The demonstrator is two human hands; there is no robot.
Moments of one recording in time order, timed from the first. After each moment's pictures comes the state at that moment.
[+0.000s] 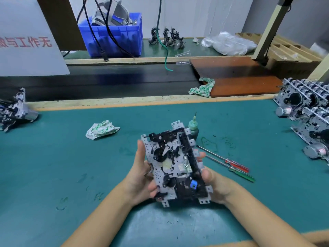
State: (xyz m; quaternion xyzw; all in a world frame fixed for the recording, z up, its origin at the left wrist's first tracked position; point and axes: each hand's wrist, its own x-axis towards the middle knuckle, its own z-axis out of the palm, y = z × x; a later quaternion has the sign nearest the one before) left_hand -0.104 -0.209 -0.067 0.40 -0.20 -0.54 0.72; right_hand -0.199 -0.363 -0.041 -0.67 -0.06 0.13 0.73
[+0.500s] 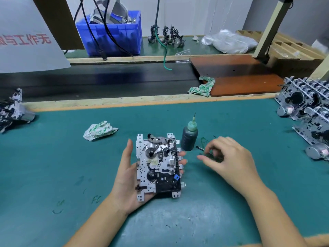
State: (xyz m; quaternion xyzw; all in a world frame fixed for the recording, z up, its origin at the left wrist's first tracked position) left_hand -0.095 -0.205 -0.068 0.24 -0.13 -0.58 0.77; right_hand -0.203 -0.415 -0.048 -0.95 0.15 -0.20 0.21
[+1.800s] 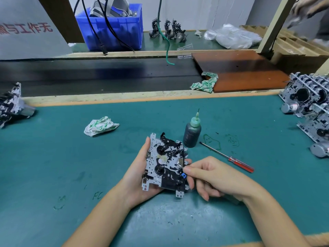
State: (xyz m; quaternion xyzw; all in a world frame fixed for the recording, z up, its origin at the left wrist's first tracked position) left_hand -0.089 -0.218 -0.076 0.37 -0.01 -0.58 0.72; right_hand -0.198 -0.383 -0.038 -0.75 0.12 0.20 0.62
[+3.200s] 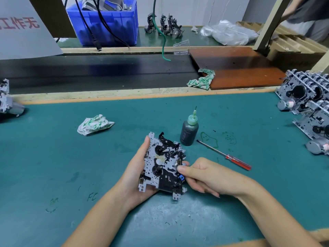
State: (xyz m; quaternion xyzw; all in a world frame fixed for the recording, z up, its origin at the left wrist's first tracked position) left_hand -0.094 -0.219 -0.074 0.40 0.00 -0.55 0.73; right_hand -0.193 -0.383 -0.042 -0.82 0.07 0.21 0.54
